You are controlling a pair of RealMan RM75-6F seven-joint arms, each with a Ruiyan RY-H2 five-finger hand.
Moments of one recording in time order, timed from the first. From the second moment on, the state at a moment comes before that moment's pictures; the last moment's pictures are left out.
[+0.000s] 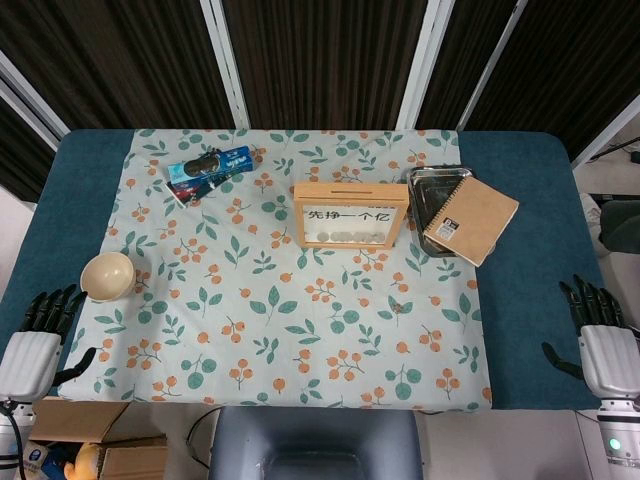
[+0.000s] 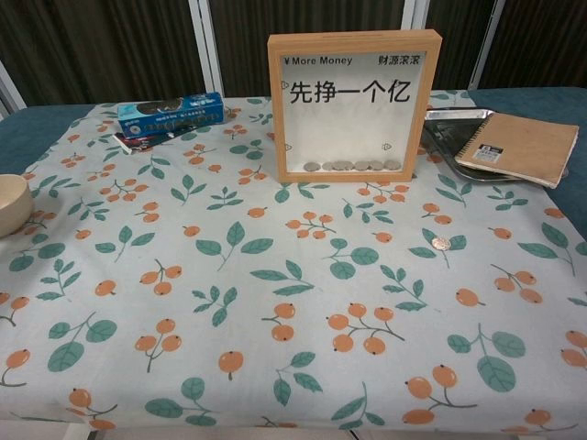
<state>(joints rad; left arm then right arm) -0.14 -1.20 -0.03 -1.45 1.56 1.49 0.01 0.05 -1.15 0.08 -1.57 -1.45 1.49 -0.07</state>
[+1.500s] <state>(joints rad) -0.14 -1.21 -0.02 -1.45 1.56 1.49 0.01 0.35 -1.29 0.15 -1.53 -1.38 1.14 -0.32</state>
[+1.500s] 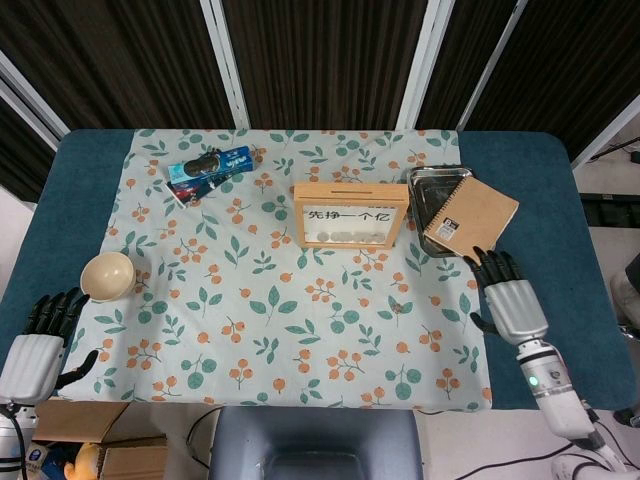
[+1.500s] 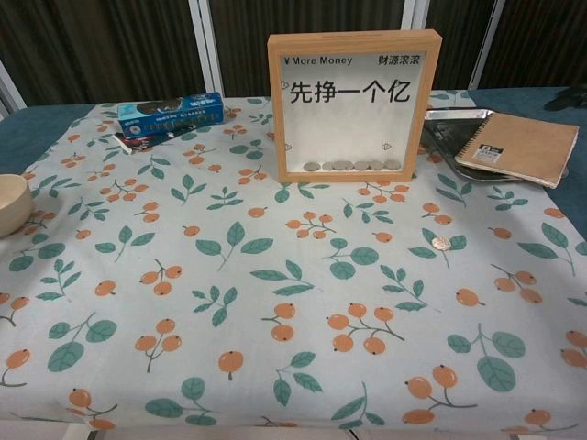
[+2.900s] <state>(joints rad) -0.15 -1.23 -0.02 -1.38 1.54 1.46 -0.05 0.49 -1.58 0.07 -1.25 -1.39 1.01 -0.23</state>
